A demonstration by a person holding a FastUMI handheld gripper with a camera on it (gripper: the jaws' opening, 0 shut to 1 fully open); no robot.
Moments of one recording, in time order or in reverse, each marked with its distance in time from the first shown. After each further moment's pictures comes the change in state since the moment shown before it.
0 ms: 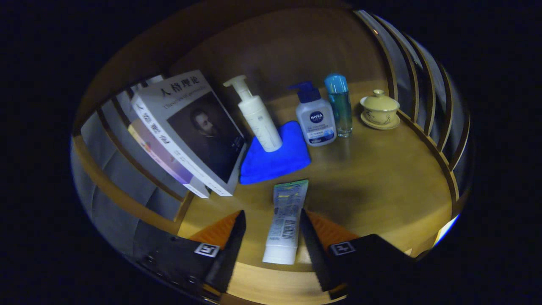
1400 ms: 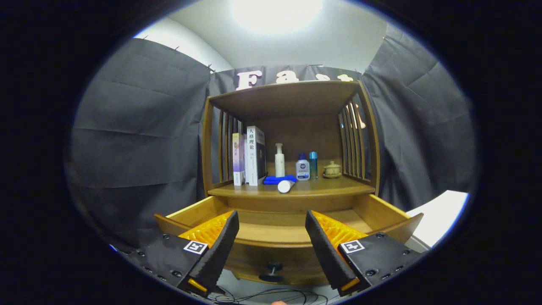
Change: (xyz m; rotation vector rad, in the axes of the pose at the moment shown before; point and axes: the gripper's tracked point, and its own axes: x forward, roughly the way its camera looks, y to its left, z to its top) arm -0.224 0.024 -0.235 -0.301 -0.692 -0.085
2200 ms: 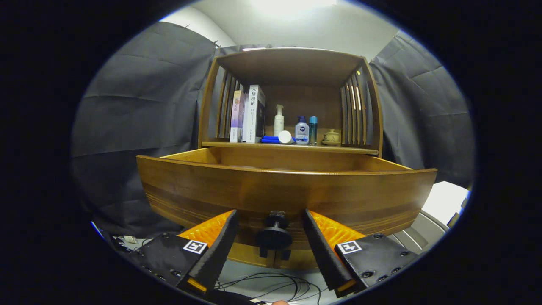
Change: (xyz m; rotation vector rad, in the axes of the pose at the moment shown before) arm 0.008 0.002 -0.107 -0.107 0.148 -0.056
